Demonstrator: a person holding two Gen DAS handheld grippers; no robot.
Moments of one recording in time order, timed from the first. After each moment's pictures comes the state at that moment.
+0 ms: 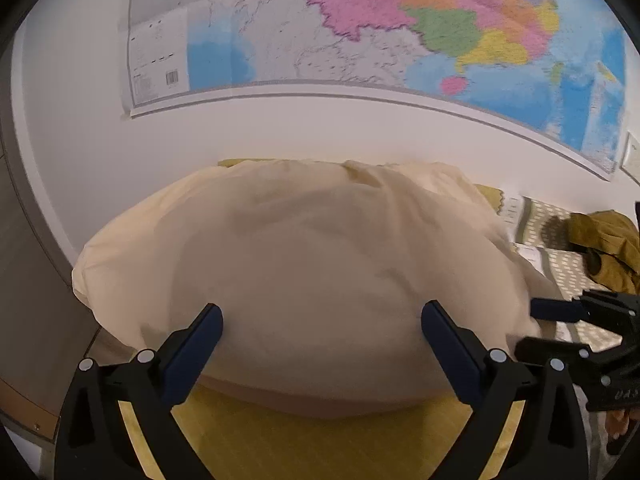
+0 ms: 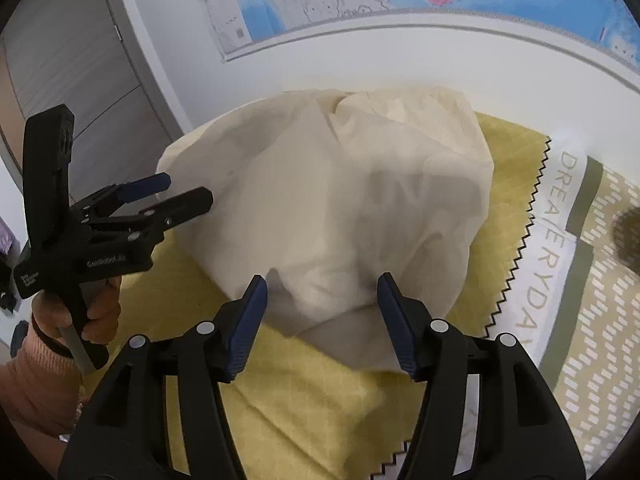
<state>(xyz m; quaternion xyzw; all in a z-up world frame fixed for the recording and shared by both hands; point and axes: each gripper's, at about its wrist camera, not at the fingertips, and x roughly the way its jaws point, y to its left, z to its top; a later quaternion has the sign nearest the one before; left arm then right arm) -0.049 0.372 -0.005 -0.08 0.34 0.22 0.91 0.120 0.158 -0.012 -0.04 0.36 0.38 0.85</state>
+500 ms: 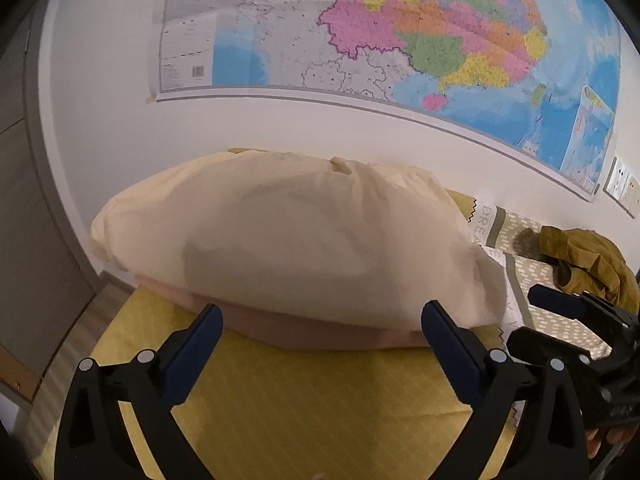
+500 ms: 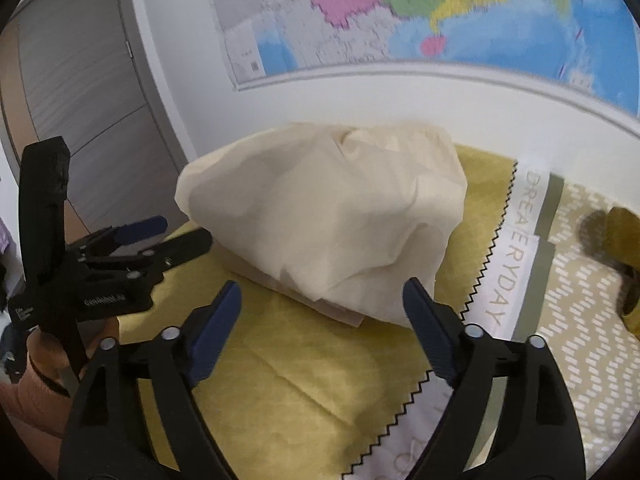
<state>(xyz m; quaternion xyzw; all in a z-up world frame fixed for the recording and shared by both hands) -0.094 0.325 0.006 -0.14 0.31 0.24 0.91 0.062 0.138 0.011 -0.03 0.29 0.37 0.88</state>
